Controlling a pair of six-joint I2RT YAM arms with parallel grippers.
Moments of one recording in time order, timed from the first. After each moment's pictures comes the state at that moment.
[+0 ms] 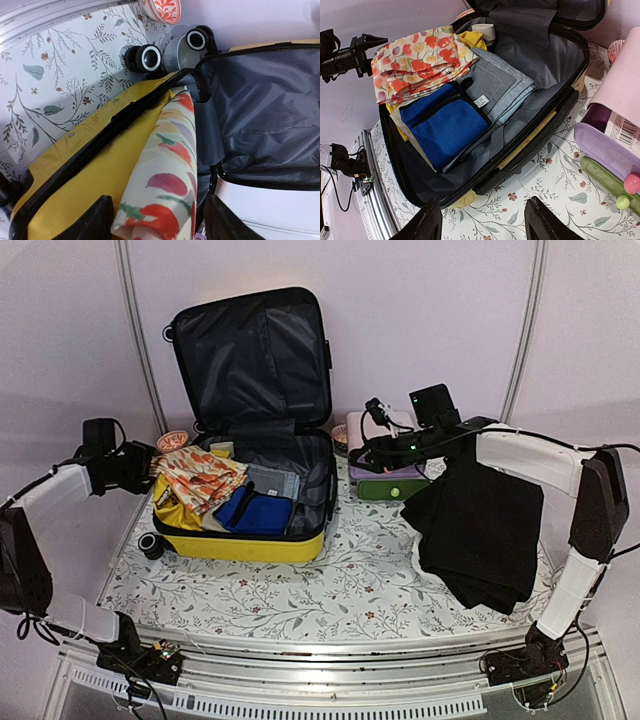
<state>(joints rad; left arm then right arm) 0.15 1.30 0.97 -0.27 0.24 -1.19 0.58 1.77 1.48 -0.32 -0.48 0.17</state>
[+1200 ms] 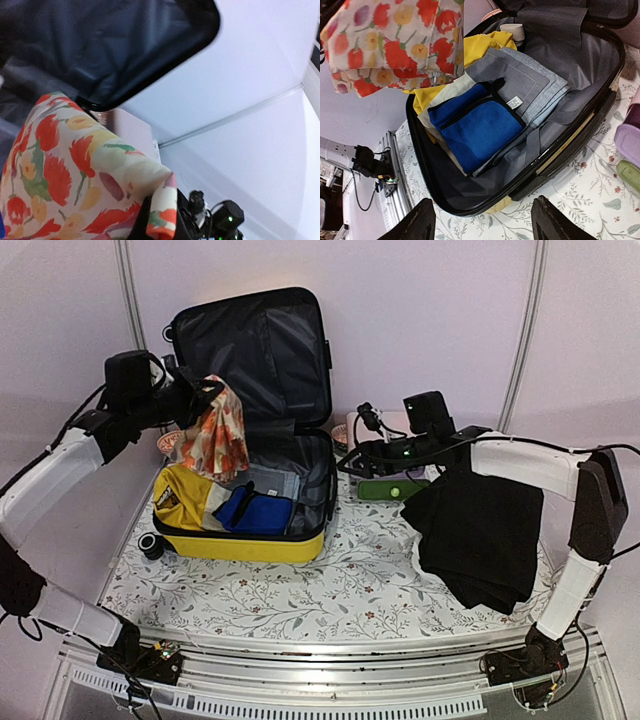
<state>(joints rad) -0.33 1.33 1.32 -0.17 0.23 -1.03 0.61 1.77 1.43 -0.20 -0.56 0.29</state>
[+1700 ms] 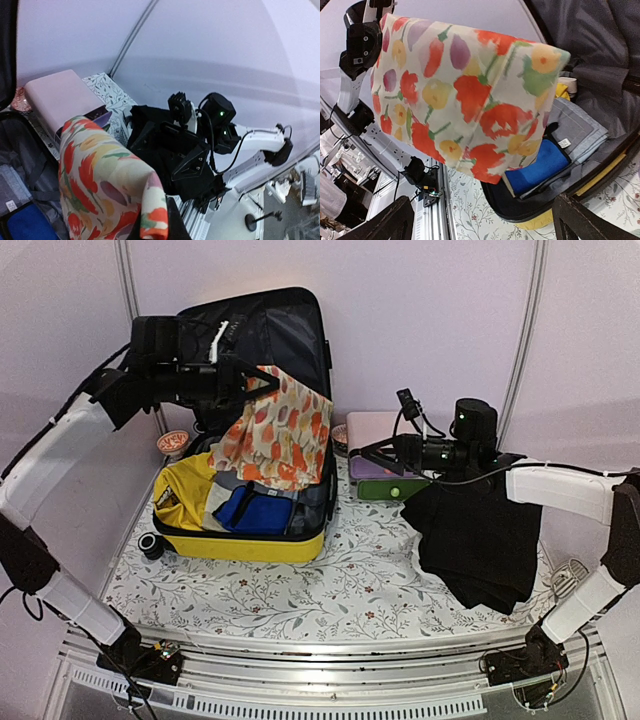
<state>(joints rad) -0.53 1.47 1.70 -0.48 0.63 -0.45 0.54 1.53 1.08 0.32 -0.80 0.46</state>
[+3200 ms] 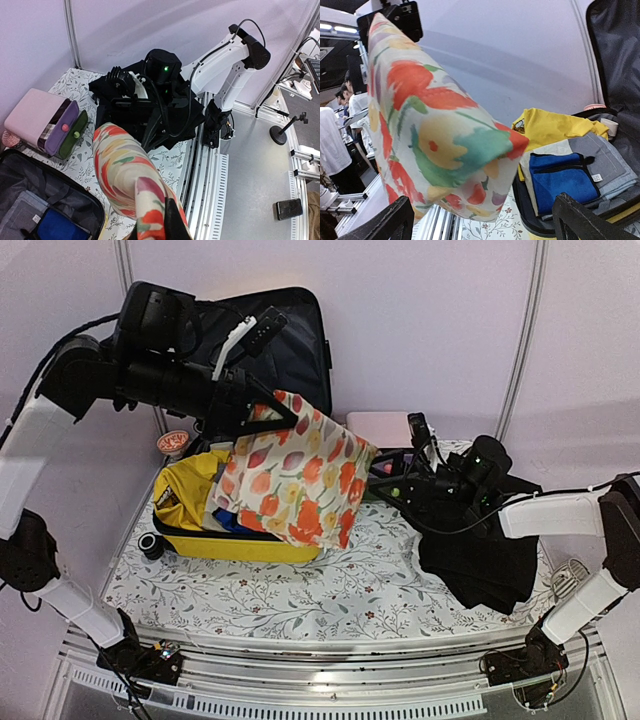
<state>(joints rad) -0.94 1.52 2.10 -1.07 0.41 0.06 0.61 1.51 0.78 0.97 -0.89 0.49</state>
